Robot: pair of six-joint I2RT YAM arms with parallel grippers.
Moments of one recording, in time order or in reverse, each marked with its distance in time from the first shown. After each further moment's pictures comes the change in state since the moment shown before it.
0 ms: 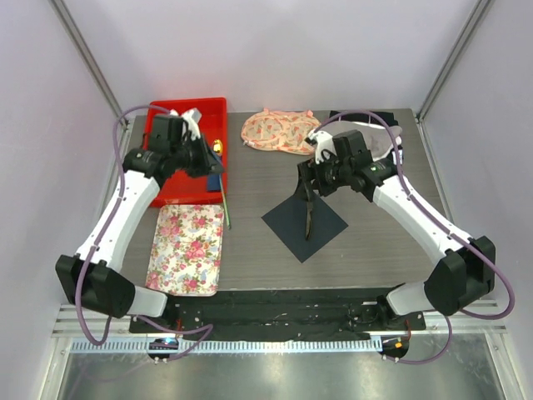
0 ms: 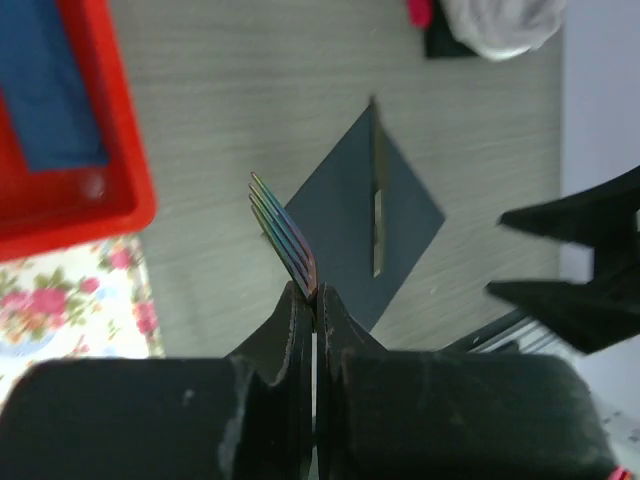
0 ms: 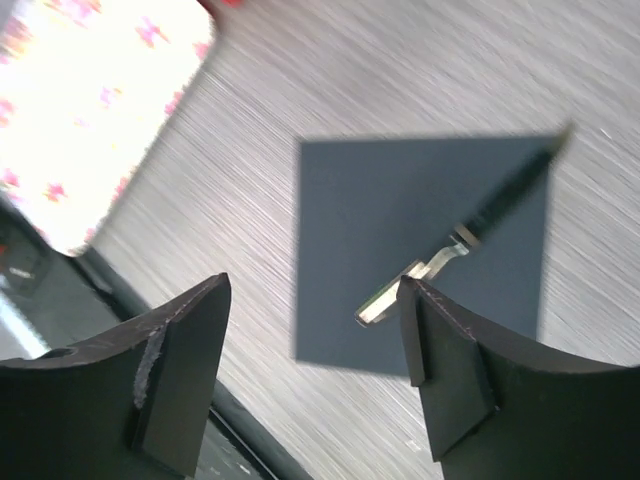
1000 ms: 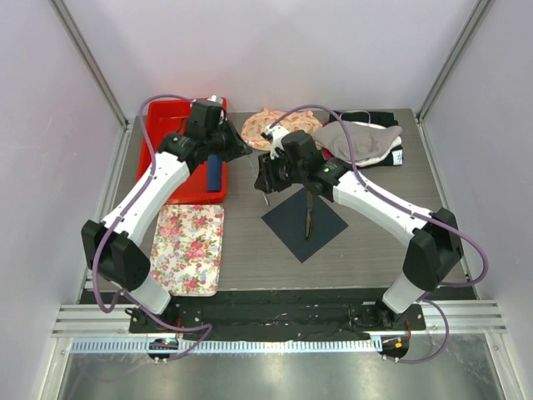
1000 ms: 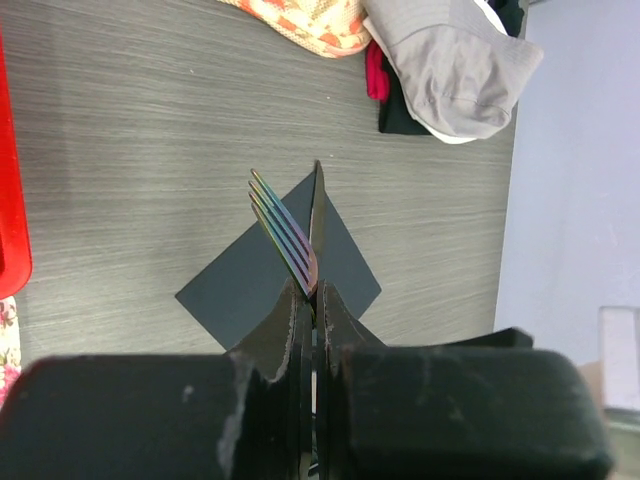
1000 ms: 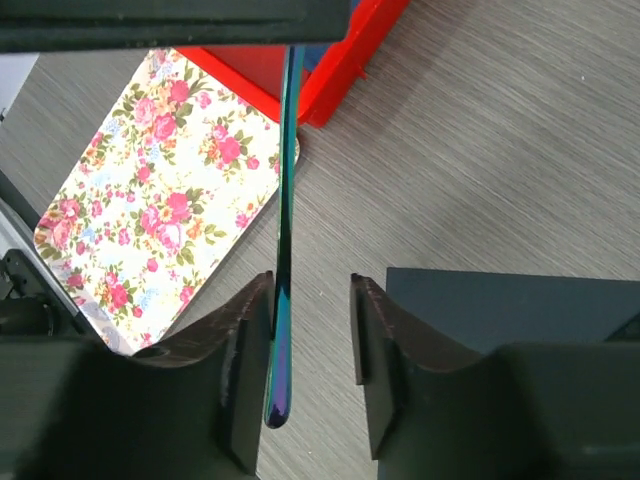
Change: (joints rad) left arm -0.190 0.229 0.215 0.140 -0.221 -0.334; right arm 0.256 0.209 0.158 0.248 0.186 0.229
